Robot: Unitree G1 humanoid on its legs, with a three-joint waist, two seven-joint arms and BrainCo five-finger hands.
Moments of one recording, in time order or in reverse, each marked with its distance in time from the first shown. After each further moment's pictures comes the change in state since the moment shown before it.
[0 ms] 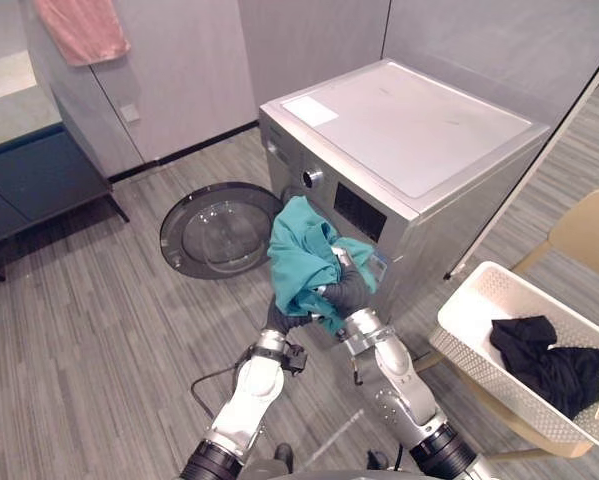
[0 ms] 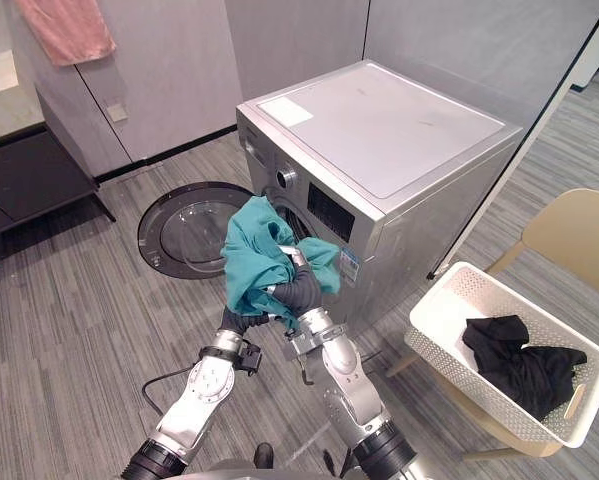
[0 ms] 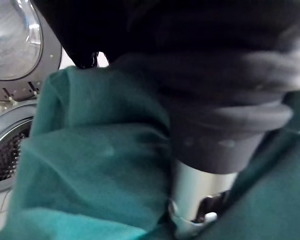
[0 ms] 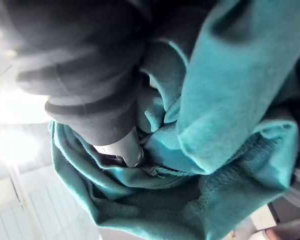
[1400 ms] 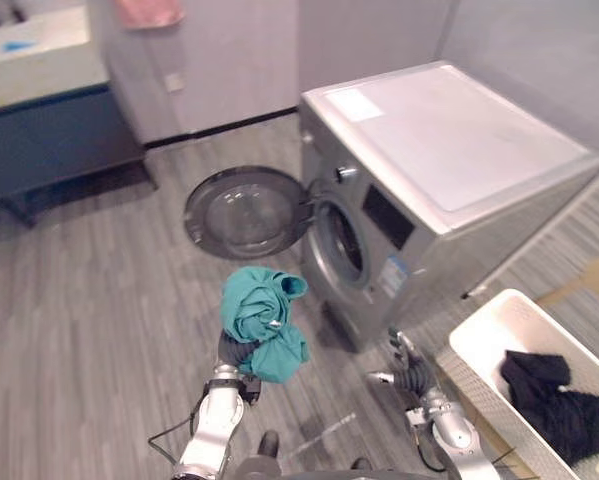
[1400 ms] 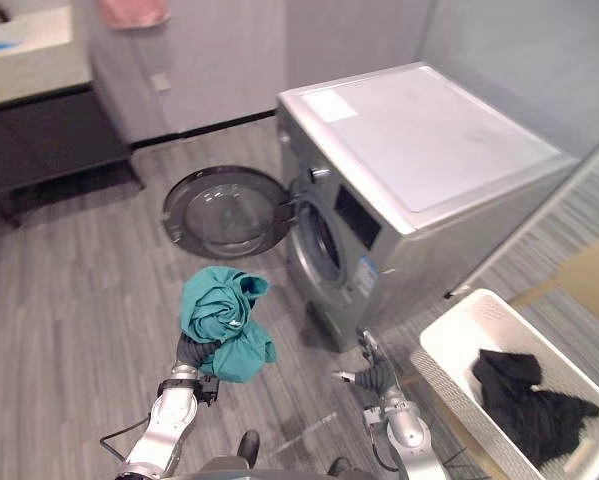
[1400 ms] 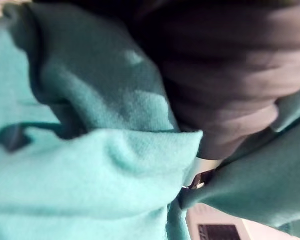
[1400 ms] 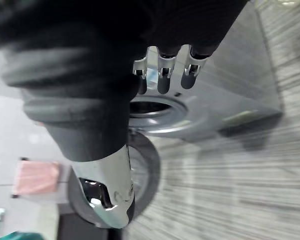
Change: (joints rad) left arm 0.196 -0.016 0.292 0.199 -0.087 -0.012 -0.046; right arm 0.268 -0.055 -0.472 0.602 -0.695 0.074 -0.130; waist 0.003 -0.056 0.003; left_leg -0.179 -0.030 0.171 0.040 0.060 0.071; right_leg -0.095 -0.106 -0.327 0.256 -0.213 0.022
